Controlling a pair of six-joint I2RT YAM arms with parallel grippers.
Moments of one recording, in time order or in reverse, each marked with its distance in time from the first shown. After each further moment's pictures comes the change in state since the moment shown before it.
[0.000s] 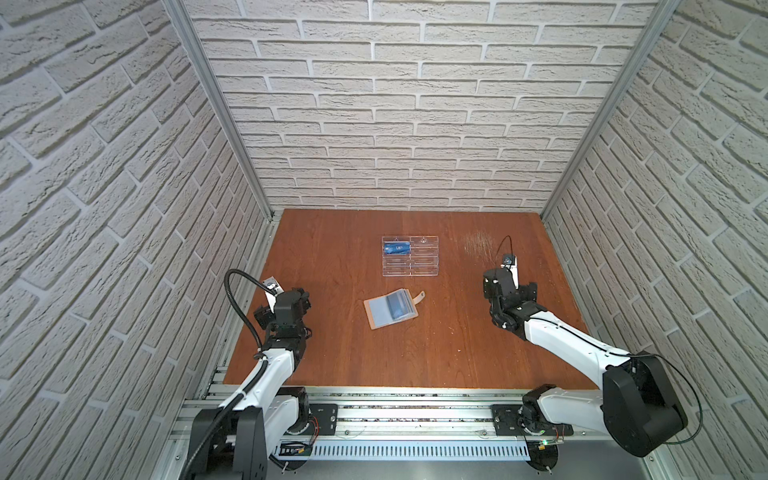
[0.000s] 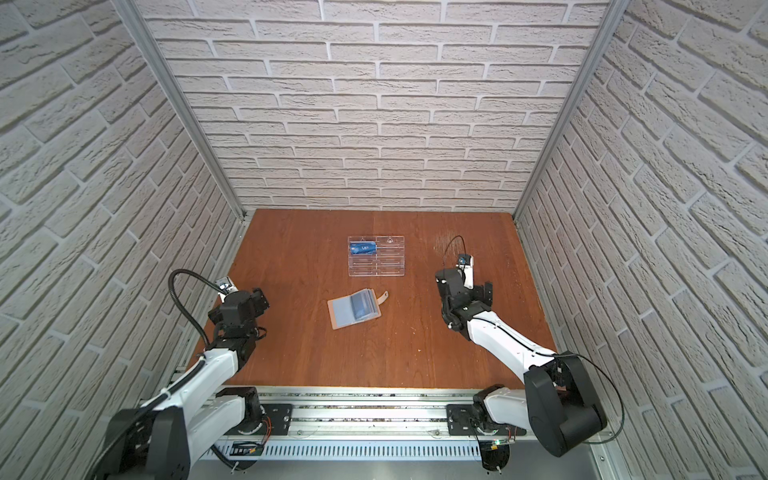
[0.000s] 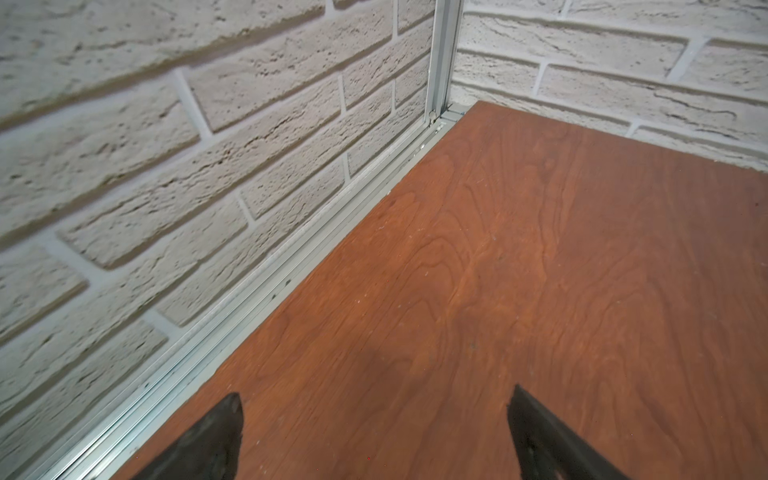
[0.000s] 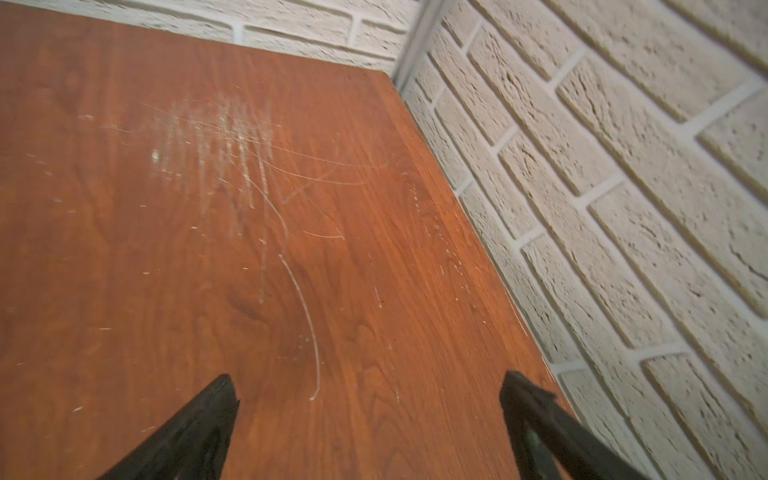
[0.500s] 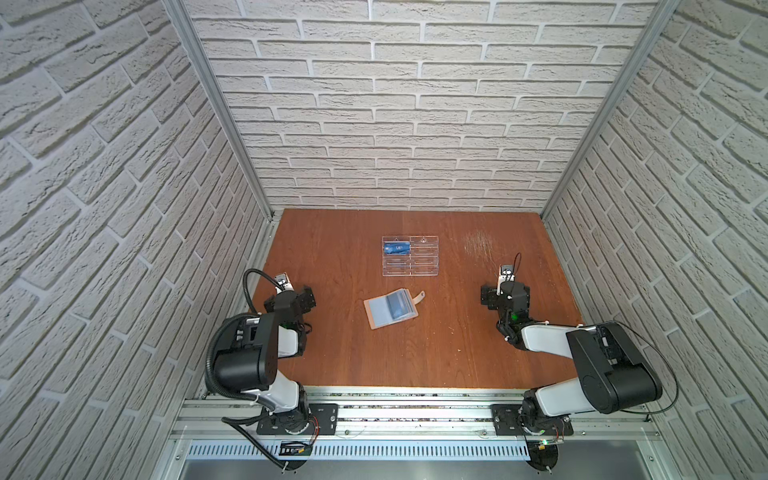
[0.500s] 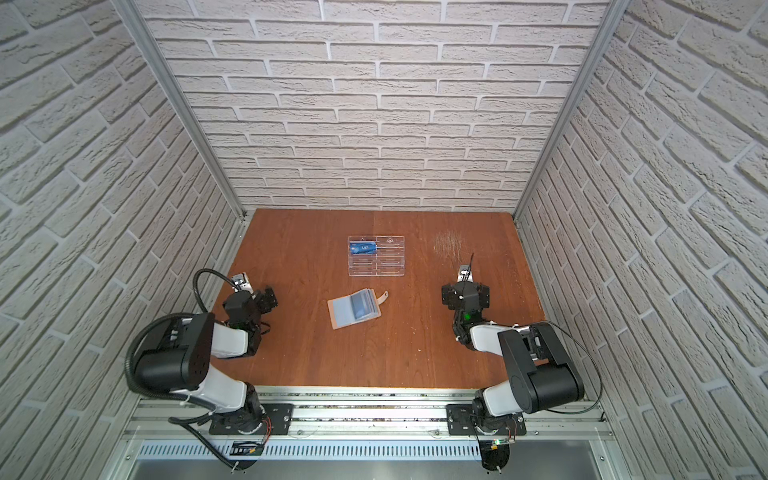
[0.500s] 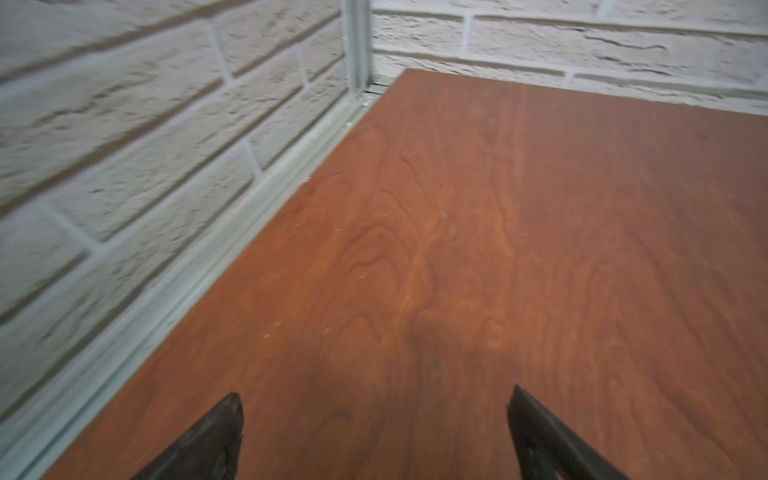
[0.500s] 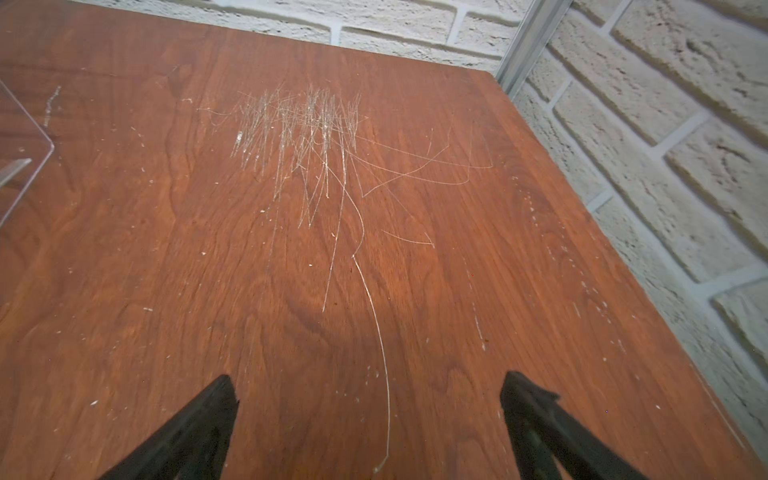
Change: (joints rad) left arm 0.098 0.512 -0.002 0.534 0.332 0.142; right arm -0.182 0.216 -0.241 0.704 -0.463 -0.164
